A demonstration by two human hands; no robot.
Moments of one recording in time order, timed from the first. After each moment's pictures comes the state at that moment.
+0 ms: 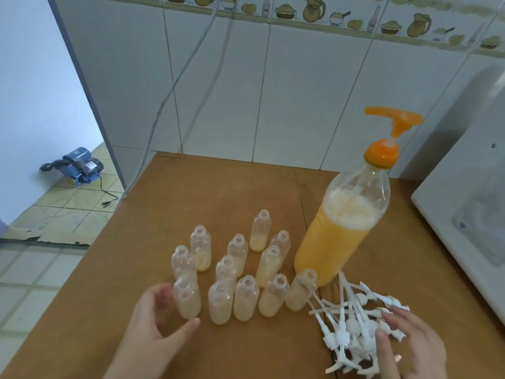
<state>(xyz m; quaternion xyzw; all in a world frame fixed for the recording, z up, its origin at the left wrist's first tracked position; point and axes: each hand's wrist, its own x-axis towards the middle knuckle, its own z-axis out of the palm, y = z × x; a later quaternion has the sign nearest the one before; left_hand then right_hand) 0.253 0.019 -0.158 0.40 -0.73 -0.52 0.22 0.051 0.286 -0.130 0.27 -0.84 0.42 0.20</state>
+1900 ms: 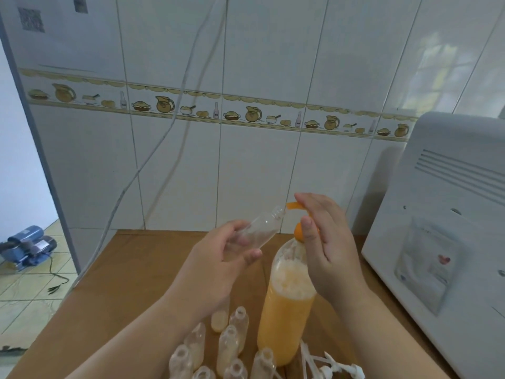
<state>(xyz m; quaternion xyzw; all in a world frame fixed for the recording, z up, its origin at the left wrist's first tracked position) 0.092 0.037 0.048 0.14 -0.83 -0.47 0.27 -0.037 0.180 0.057 0.44 -0.74 0.43 0.26</state>
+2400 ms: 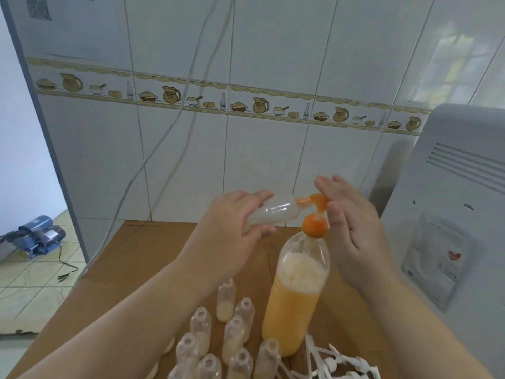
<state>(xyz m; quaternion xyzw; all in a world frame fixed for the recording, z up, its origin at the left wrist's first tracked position) 0.084 0.034 0.077 0.06 -0.91 -0.26 0.32 -0.045 0.198 0.069 0.46 -0.76 0.38 0.26</state>
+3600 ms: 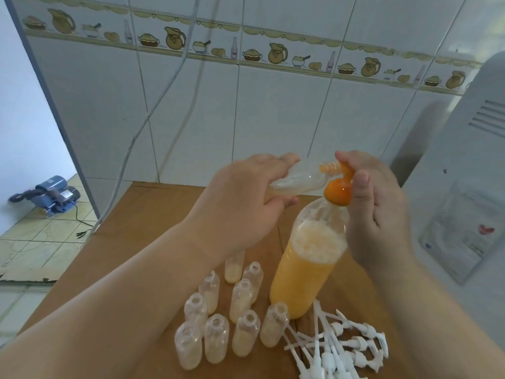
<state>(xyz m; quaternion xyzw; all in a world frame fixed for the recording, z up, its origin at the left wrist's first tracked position) 0.085 0.041 0.076 0.03 -0.93 -0.20 0.30 -0.043 0.187 0.045 0.43 -0.72 0.46 0.30</state>
